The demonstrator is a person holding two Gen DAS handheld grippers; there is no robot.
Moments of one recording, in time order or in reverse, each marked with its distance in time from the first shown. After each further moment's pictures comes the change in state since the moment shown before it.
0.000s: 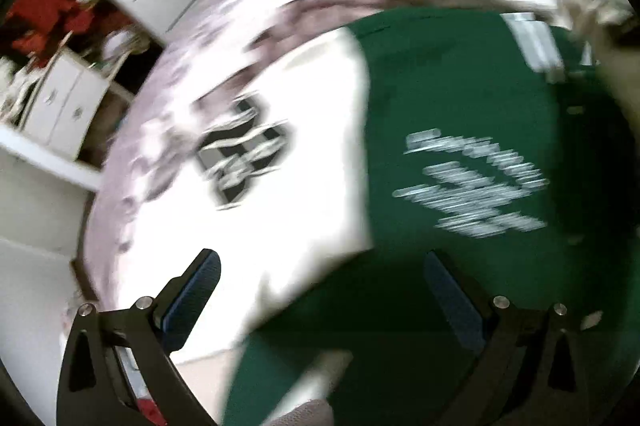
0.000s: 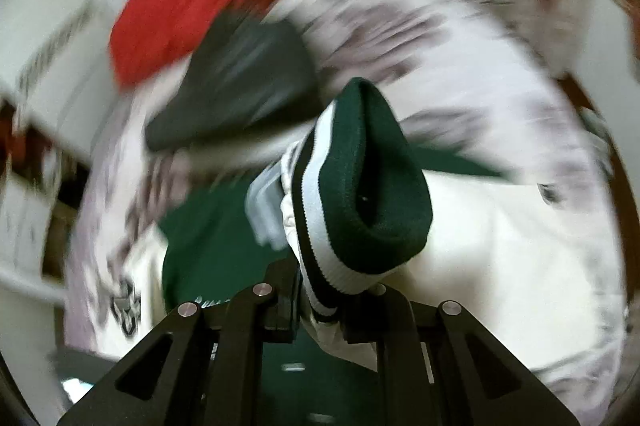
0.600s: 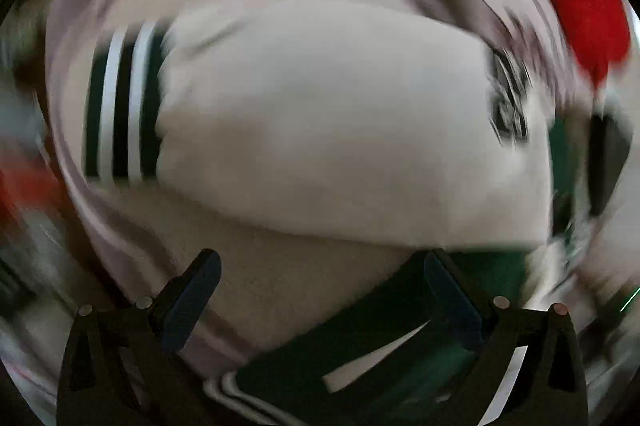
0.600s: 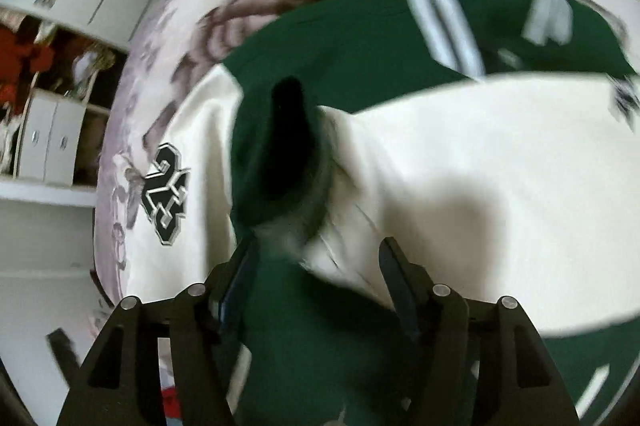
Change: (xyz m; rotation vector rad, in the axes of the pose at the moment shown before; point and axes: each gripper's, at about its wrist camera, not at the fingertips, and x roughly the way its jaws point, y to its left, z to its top) left arm 0.104 0.243 -0.158 -0.966 0.424 -0.572; right arm 0.078 0.082 -0.106 -0.026 0.355 0.180
